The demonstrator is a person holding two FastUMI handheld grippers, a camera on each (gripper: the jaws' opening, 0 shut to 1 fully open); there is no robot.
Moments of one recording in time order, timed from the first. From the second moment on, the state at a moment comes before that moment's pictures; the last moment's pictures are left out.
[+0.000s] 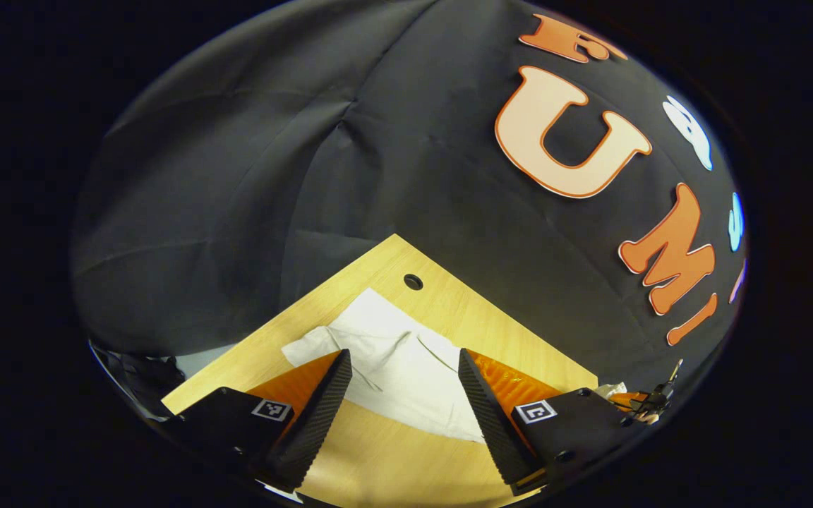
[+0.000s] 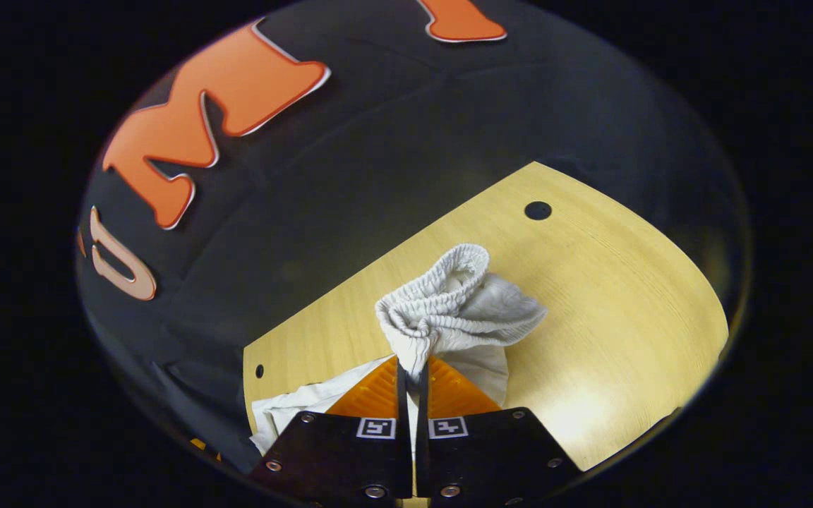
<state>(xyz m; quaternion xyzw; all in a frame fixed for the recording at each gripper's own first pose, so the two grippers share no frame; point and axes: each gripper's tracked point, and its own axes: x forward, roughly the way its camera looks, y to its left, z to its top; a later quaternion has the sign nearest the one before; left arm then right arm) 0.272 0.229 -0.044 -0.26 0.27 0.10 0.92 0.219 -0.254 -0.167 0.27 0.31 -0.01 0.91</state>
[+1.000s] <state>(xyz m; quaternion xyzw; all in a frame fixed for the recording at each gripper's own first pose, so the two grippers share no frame) 0.268 0.228 -0.045 -0.28 0.29 0.11 0.91 0.214 -0.269 -0.159 0.15 0.41 0.09 0.89</state>
